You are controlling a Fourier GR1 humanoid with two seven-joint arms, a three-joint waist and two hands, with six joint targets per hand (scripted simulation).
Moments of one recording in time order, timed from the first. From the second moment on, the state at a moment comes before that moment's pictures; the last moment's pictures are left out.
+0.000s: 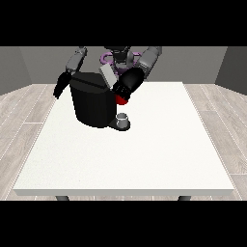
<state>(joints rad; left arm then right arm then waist) -1.29 0.51 0.11 -0.63 -0.84 -0.27 -0.24 -0.50 -0.09 -0.05 -1.29 0.19 -0.20 0.02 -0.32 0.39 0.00</state>
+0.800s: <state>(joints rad) -1.30 0.54 0.08 -0.64 -0.92 -0.21 -0.29 -0.53 -0.09 -0.06 -1.28 0.20 -0.21 0.03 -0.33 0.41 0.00</state>
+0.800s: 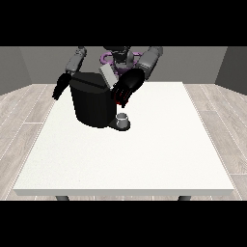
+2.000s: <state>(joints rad) -0.95 0.24 0.25 -0.64 -0.66 -0.23 -0.31 -0.22 -0.05 -0.08 -1.21 0.15 -0.19 -0.04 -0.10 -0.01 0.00</state>
